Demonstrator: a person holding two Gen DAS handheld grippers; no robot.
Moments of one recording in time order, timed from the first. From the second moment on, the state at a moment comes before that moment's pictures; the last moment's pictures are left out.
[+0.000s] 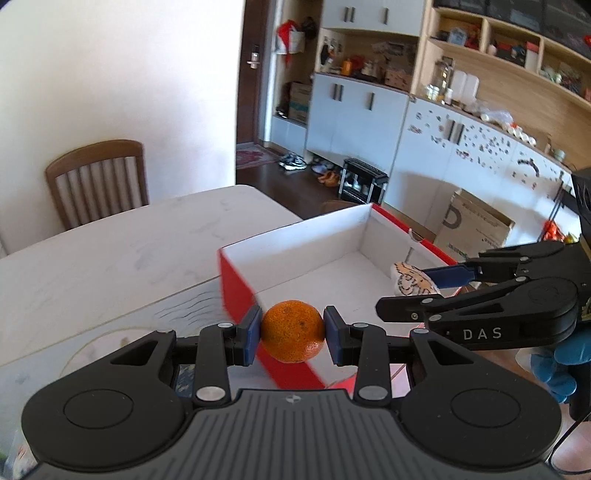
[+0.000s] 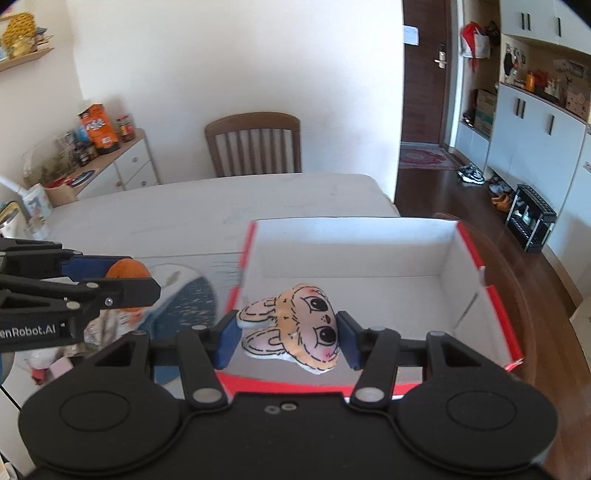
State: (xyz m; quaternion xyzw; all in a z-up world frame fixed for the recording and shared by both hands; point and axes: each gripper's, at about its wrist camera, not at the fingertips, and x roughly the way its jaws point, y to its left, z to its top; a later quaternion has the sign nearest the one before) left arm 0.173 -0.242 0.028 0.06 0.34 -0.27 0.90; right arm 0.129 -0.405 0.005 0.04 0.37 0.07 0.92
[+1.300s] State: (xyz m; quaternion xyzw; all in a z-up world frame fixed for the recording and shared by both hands) left arm 0.328 -0.388 -0.098 0.19 0.53 -0.28 0.78; right arm 0.239 -0.471 -0.111 -0.04 0.54 0.10 0.84
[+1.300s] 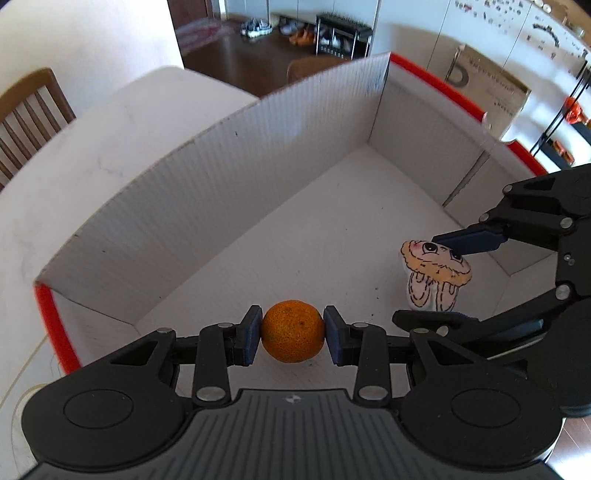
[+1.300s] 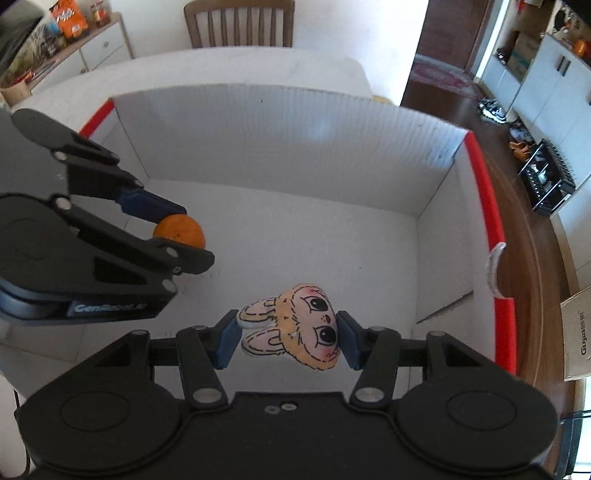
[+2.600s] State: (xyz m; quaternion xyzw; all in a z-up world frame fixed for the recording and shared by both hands) left arm 0.310 -0.352 -0.060 0.11 0.51 -0.29 0.80; right arm 0.201 -0.502 -0.061 0.02 0.48 0.13 0.87
